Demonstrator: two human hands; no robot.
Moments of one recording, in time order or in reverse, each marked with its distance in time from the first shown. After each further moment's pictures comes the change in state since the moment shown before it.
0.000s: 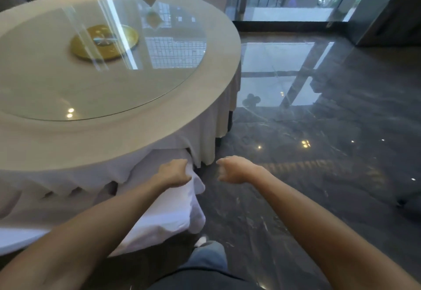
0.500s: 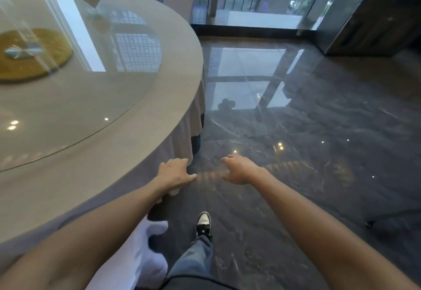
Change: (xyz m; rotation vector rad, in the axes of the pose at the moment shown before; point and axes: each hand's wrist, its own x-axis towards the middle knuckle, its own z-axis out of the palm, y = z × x) left_hand 0.261 0.167 -0.081 -0.013 0.082 0.094; right_hand 0.129 0.265 -0.116 -0.040 0.040 0.146
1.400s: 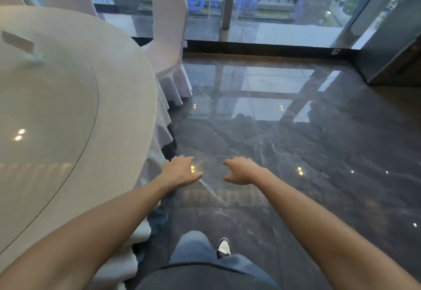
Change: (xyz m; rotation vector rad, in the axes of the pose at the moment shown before) left_hand 0.625 0.229 -0.250 -0.014 0.015 -0.119; right_hand 0.482 0.439 -0.338 -0.071 -0.122 -0.139
